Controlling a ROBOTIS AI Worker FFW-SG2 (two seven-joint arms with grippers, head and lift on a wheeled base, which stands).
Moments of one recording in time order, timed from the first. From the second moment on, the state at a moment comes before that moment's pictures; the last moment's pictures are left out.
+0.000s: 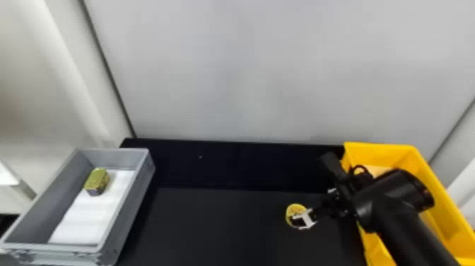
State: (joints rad) left arm -0.46 0.49 0.05 -2.26 -0.42 0.15 0.45; right arm -0.49 -0.11 0.18 -0.95 0.46 0.73 0.82
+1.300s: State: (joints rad) left arm -0.47 0.49 0.03 -2.26 -0.41 0.14 0.45; right arm -0.52 -0.08 0.19 -0.83 0.43 0.64 0.73
